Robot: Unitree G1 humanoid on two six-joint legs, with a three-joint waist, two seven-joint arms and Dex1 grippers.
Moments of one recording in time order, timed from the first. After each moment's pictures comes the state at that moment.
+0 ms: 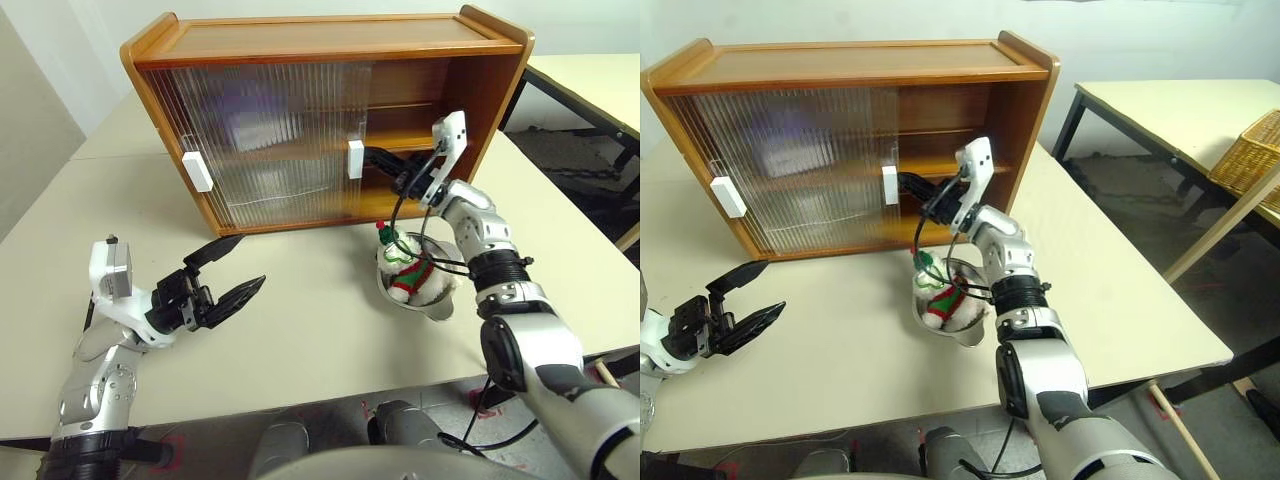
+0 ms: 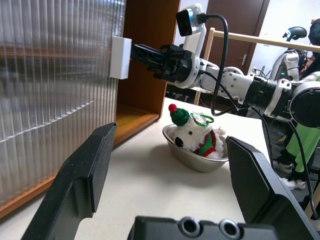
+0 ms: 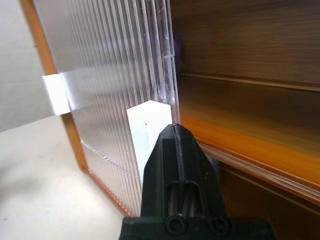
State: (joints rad) left arm 0.12 0.52 0.30 -0.07 -0.74 0.00 -1.22; right arm -0.82 -0.13 -0.09 0.71 0.34 0.01 0.93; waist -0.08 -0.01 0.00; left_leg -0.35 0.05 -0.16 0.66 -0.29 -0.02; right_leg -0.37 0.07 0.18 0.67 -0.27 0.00
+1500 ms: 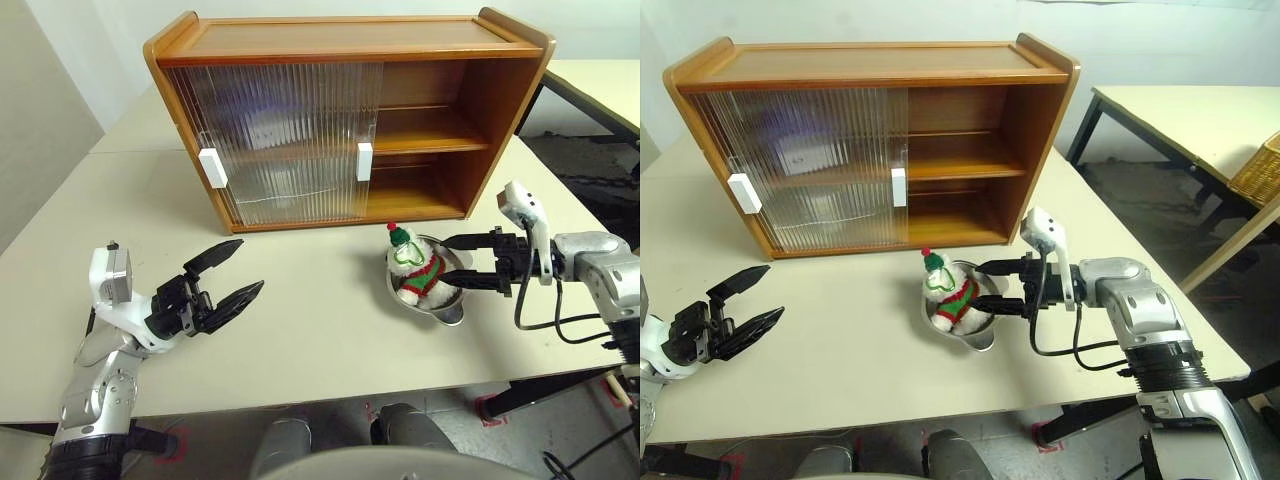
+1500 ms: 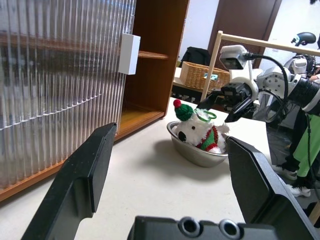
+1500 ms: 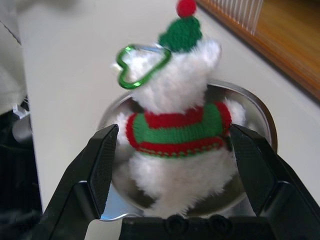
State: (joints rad) left arm 0.13 0.51 0.31 -0.04 -0.74 -0.01 -1.24; right arm -0.40 -0.76 0.08 0.18 0.37 0.46 1.36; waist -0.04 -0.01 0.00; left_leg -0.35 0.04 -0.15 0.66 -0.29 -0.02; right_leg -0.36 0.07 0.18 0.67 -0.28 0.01
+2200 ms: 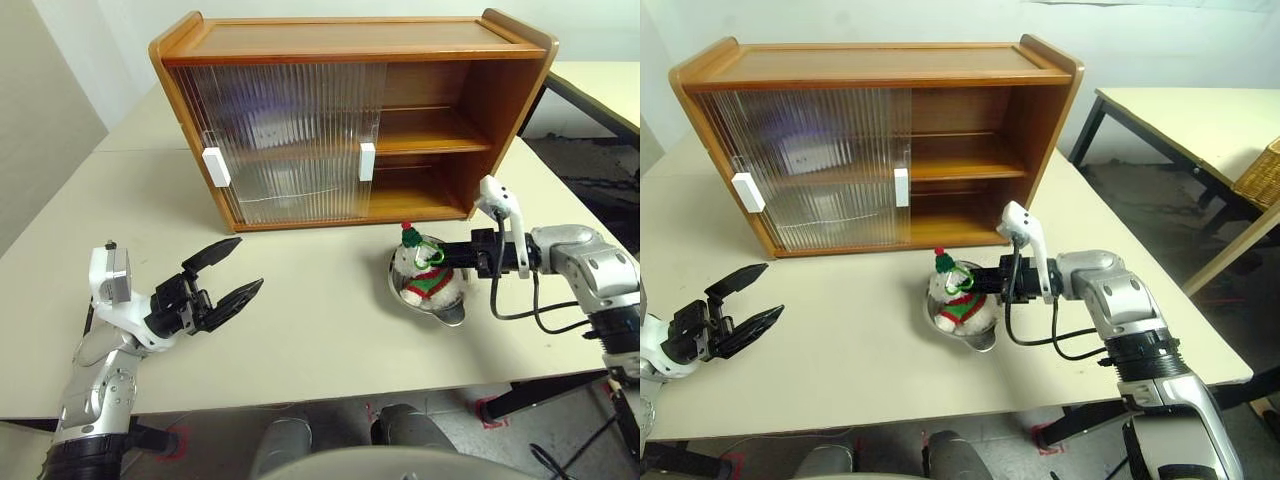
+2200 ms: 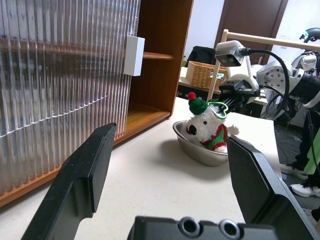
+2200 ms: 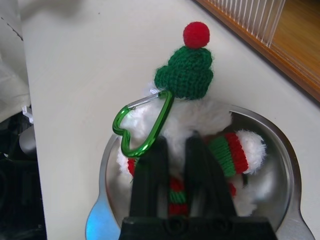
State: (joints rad) left arm 0.13 0.51 0.31 -0.04 -0.73 -0.03 -1.23; right arm -0.46 -0.71 0.13 0.12 0.38 0.60 1.31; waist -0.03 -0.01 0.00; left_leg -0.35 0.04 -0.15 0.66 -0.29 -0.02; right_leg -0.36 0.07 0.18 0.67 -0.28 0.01
